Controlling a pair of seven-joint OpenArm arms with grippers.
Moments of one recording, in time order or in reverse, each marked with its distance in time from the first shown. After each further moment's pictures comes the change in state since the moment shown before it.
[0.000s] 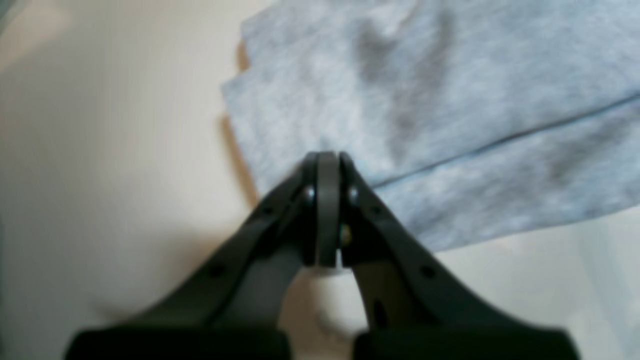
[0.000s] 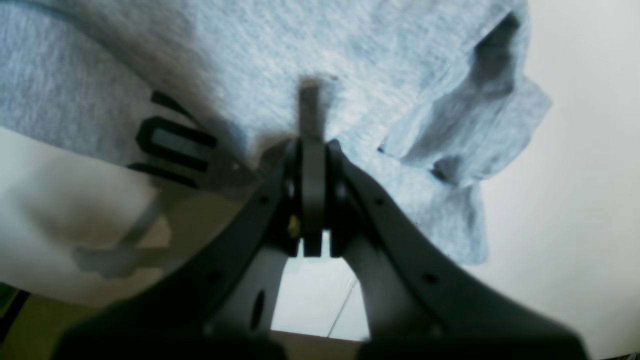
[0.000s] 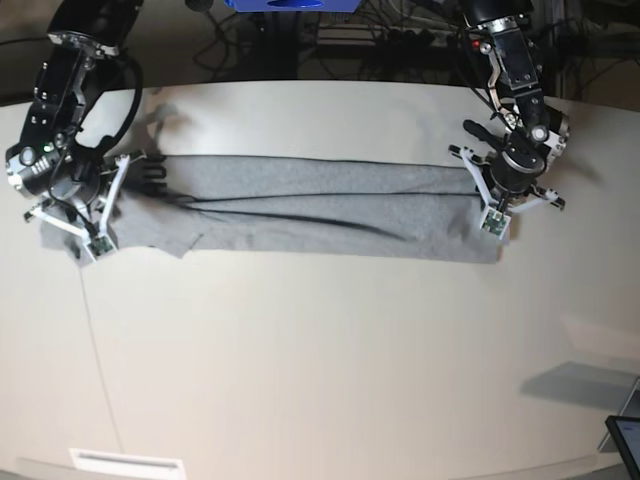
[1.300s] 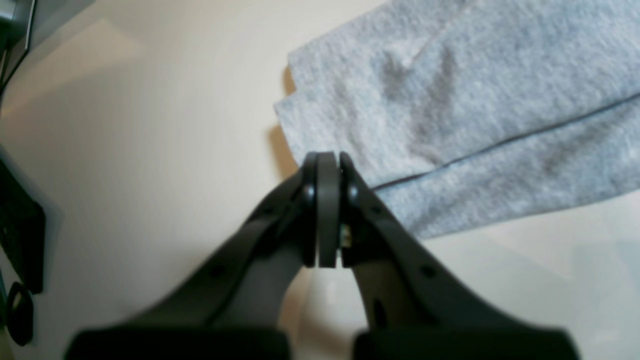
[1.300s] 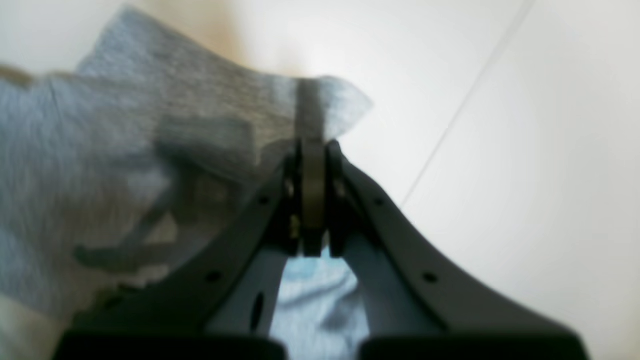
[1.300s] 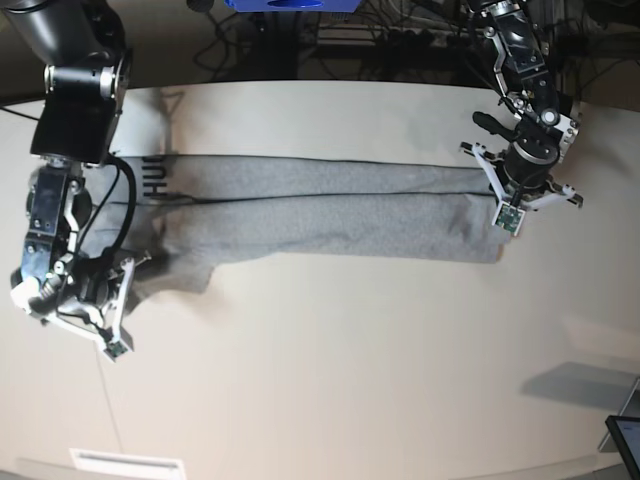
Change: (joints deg) left arm 2.9 0.2 -2.2 8.2 0.0 -0.2 0.2; right arm 24.3 4.7 -8.8 -23.2 -0.2 0.1 2.2
